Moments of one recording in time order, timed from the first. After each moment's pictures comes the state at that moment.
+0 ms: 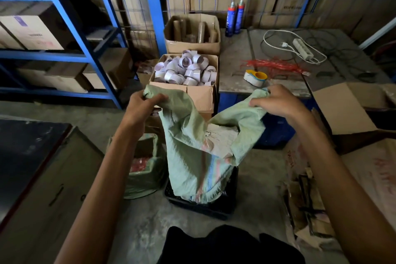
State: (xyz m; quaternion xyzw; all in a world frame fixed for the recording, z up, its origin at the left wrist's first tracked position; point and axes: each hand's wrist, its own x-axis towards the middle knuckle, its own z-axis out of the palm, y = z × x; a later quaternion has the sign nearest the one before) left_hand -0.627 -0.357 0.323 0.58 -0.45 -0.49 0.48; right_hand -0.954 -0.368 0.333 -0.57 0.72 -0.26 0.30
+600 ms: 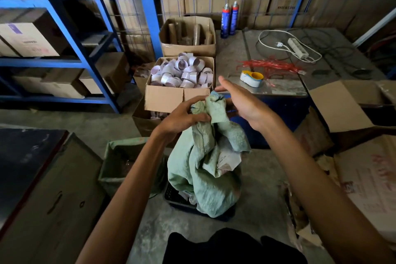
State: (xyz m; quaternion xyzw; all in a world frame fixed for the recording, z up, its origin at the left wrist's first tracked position) left_hand -0.697 -0.381 0.290 0.44 -0.64 -0.55 0.31; right_hand -0.888 -0.366 0.337 -0.49 0.60 -0.33 0.54
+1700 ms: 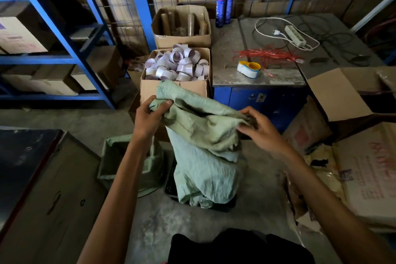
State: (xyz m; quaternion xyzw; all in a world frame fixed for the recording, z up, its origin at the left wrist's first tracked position) left_hand -0.641 -0.377 0.258 0.53 -0.48 -0.48 0.51; right_hand -0.947 -0.321 0.239 -0.62 0.55 -0.39 0.40
